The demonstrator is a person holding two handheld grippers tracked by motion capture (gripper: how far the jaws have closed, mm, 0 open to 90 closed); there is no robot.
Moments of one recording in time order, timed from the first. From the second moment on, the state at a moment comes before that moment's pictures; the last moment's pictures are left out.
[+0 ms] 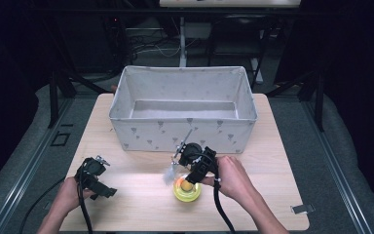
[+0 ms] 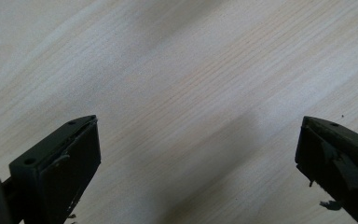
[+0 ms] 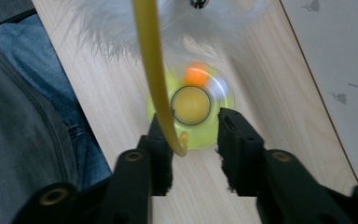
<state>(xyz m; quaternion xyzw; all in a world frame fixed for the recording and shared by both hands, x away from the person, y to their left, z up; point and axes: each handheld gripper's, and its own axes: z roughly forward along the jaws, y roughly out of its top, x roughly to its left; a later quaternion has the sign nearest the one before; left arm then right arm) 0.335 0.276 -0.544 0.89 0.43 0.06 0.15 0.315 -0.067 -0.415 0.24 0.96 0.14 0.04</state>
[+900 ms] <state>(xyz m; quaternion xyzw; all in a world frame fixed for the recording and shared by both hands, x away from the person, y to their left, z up) 0.335 0.276 -0.545 0.89 0.43 0.06 0.14 0.313 -0.071 -0.406 0.24 0.96 0.15 0.06</state>
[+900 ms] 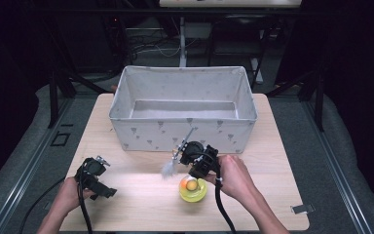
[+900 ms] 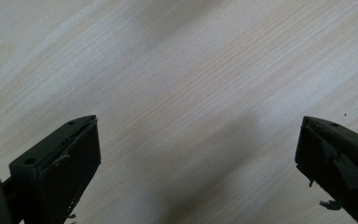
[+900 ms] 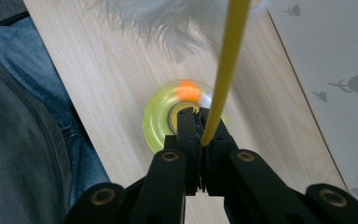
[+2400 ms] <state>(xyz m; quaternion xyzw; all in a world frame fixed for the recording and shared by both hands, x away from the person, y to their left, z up) 0.335 0.276 -0.545 0.89 0.43 0.06 0.14 0.321 -0.079 -0.354 0.23 0.96 0.16 0.07</state>
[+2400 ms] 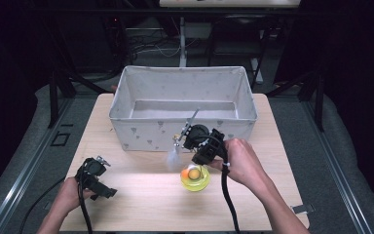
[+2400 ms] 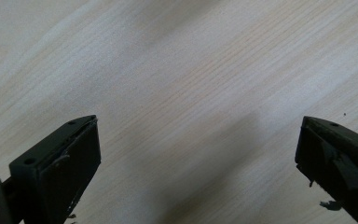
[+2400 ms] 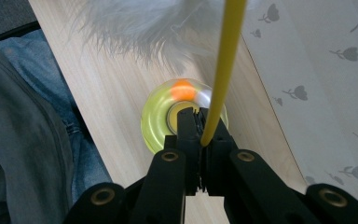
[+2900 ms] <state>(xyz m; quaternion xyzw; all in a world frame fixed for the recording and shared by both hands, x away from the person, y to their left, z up) 0.335 0.275 -0.545 0.89 0.43 0.06 0.14 0.325 -0.082 -0.335 0.22 0.96 0.17 0.06</state>
